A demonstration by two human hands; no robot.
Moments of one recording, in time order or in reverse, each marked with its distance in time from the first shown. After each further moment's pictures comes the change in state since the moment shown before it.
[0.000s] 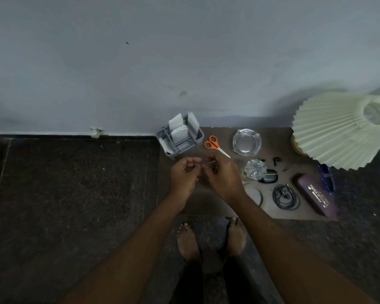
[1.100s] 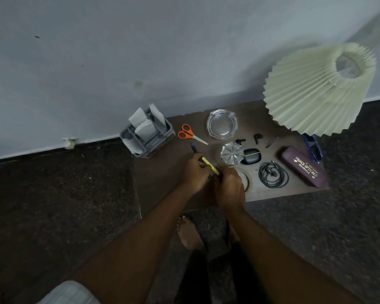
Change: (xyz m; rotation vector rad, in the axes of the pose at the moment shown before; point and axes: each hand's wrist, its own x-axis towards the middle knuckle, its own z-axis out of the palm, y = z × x) left_hand 0.024 -0.048 0.094 0.477 -0.296 -0.115; right_hand -0.055 0.094 -0.007 -0.246 0.157 0.408
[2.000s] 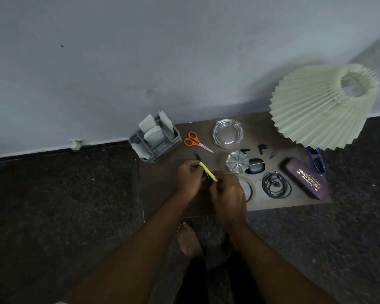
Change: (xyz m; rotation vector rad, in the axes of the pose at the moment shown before) left_hand -0.015 0.006 -0.027 -0.170 0.214 -0.044; right_hand -0.018 -0.024 -0.010 0.062 0.085 -0.121
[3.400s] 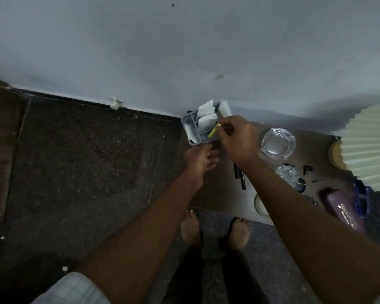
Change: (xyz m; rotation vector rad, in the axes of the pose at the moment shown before) left_hand 0.021 0.008 -0.087 -0.658 0.050 -0.345; right_hand 0.109 -0.135 0.040 0.190 -0.183 -0.386
